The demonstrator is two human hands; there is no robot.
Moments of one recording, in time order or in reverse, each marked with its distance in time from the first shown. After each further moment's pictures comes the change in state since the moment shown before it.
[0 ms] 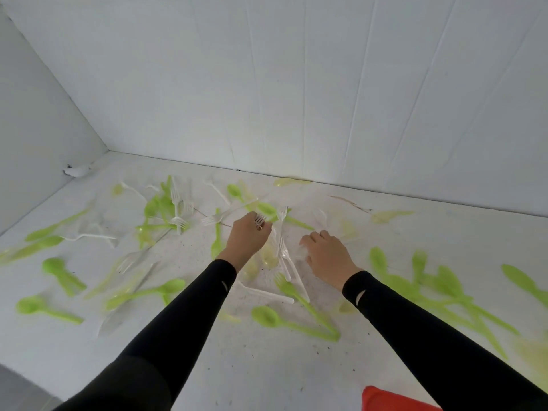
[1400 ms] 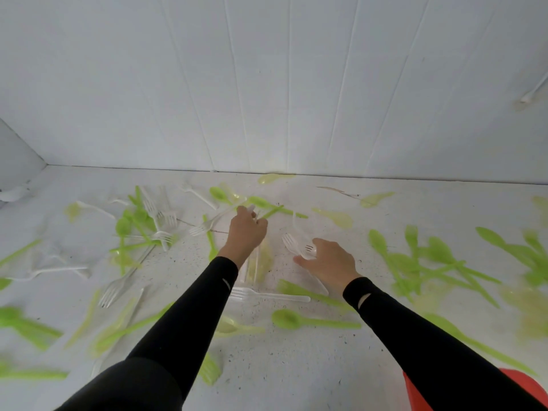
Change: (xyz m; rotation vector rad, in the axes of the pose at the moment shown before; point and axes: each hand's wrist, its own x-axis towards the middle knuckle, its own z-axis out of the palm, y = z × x) left_hand 0.023 -0.007 -0.015 -0.134 -0.208 0.021; right_hand -0.011 -0.055 -0.010 0.412 -0.069 0.641
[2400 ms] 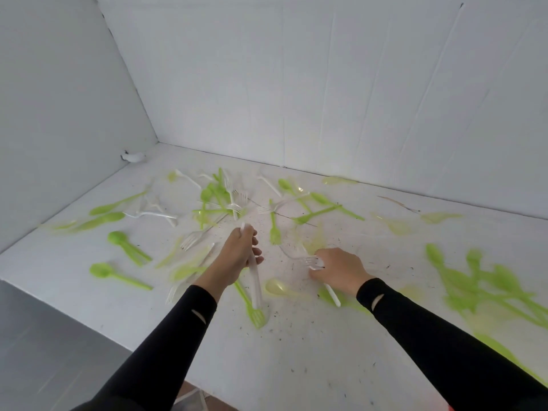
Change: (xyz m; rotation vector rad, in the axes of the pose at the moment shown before) left_hand -0.124 -0.086 -0.081 -0.713 0.128 -0.262; right_hand -0.042 -0.057 0.035 -0.194 -0.152 -0.419
